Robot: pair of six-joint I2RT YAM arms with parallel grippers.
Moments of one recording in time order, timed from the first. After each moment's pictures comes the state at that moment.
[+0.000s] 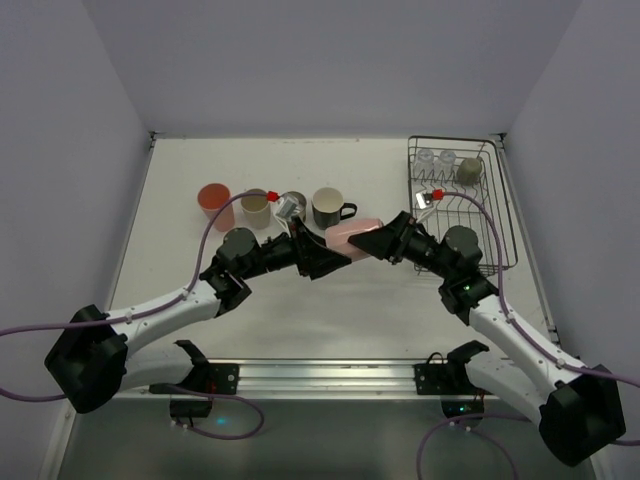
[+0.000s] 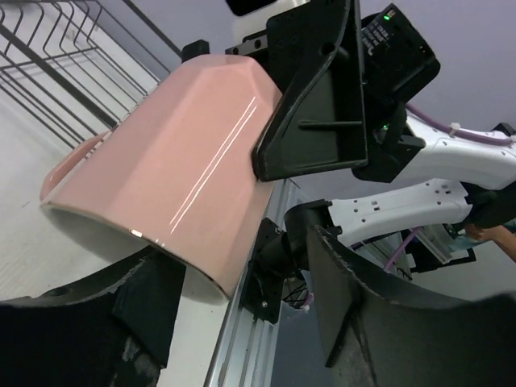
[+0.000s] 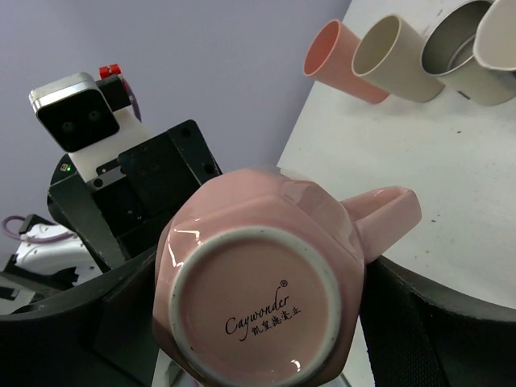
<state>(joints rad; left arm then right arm) -0.75 1.17 0.59 0.67 0.51 -0.78 0.43 0.90 0.52 0.37 -0.54 1.02</state>
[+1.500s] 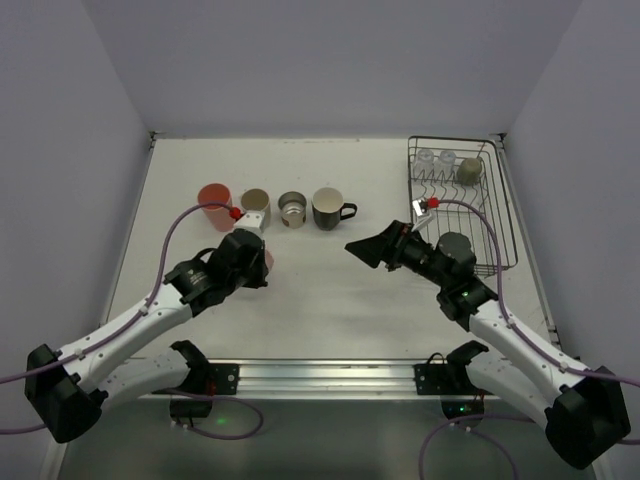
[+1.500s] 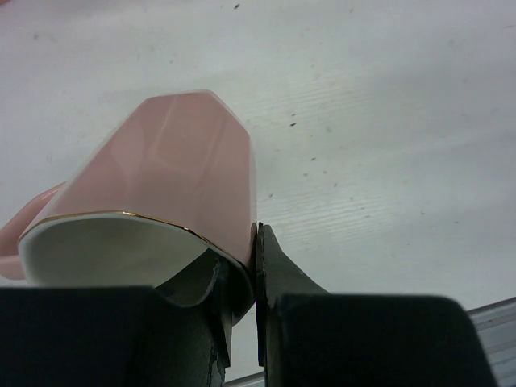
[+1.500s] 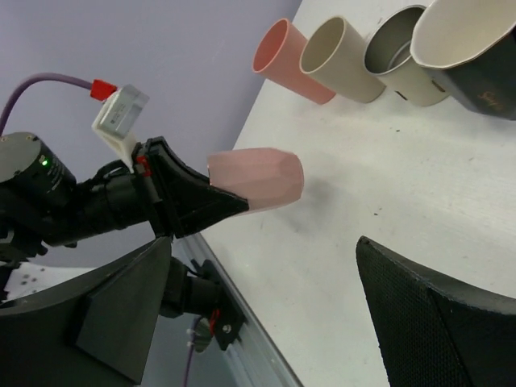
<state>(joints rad) -0.74 0.95 0.79 -0.60 -0.28 -0.51 0.50 0.90 0.48 0.35 -0.43 0.91</state>
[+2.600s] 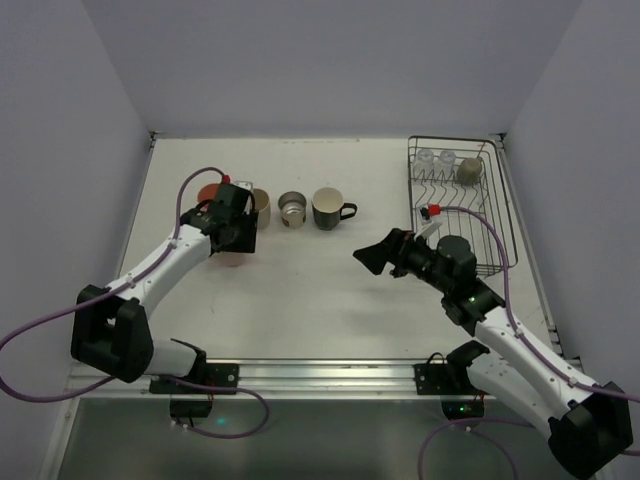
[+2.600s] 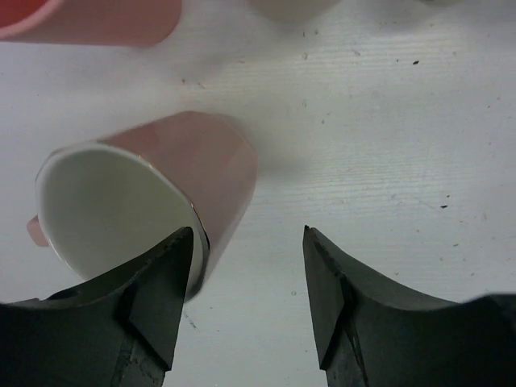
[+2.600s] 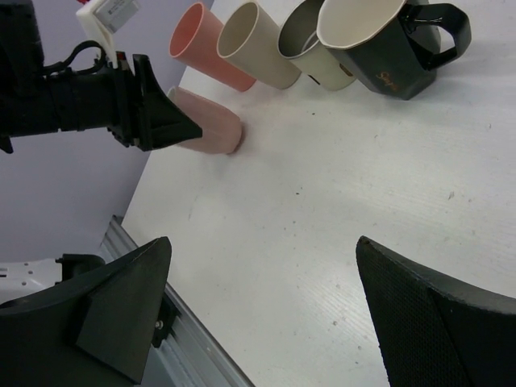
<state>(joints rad) -0.37 1.39 1.00 -0.67 -0.20 -0.25 0.50 0.80 0.48 0.10 -0.29 0.71</state>
